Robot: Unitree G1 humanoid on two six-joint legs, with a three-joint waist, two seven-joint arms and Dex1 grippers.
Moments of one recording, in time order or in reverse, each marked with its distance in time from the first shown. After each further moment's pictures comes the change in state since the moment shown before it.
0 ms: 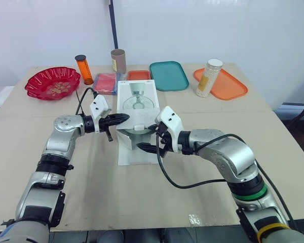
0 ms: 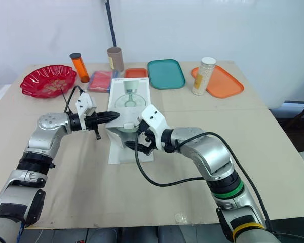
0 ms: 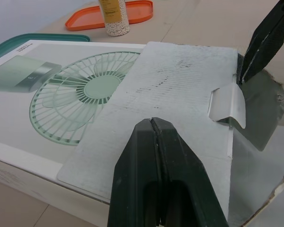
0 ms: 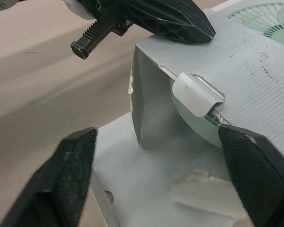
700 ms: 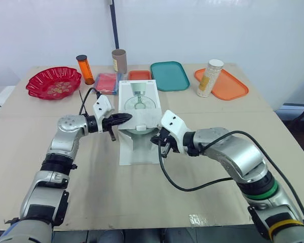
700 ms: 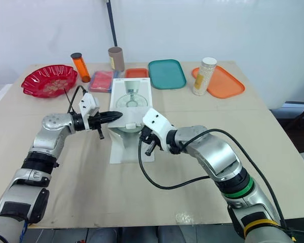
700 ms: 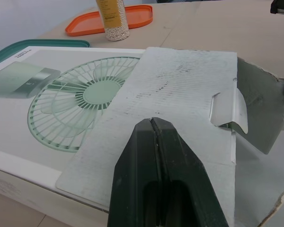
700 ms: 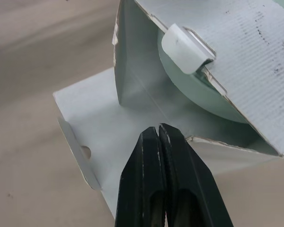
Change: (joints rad) left arm -0.017 -0.034 0.001 0.038 0.013 -0.032 0.005; right arm -0.033 -0.159 0.094 -0.078 -0.064 0.073 0.009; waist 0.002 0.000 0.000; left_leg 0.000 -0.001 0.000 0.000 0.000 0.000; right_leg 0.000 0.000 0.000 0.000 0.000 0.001
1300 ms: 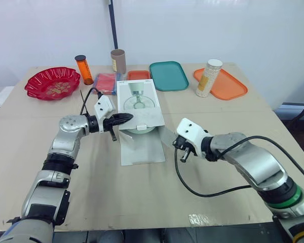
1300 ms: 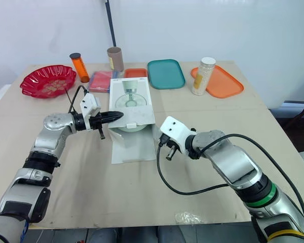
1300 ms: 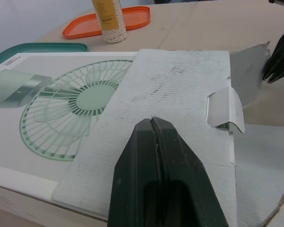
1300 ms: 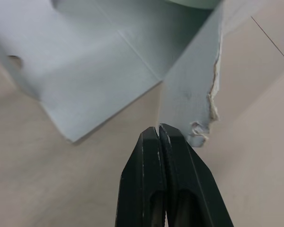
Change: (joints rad) left arm -0.002 -0.007 0.000 0.008 0.010 -0.020 -0.013; right arm 0.090 -0.133 0.003 0.041 -0.113 -0.041 -0.006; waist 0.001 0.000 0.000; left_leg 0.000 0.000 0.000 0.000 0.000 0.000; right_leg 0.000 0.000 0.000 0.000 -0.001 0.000
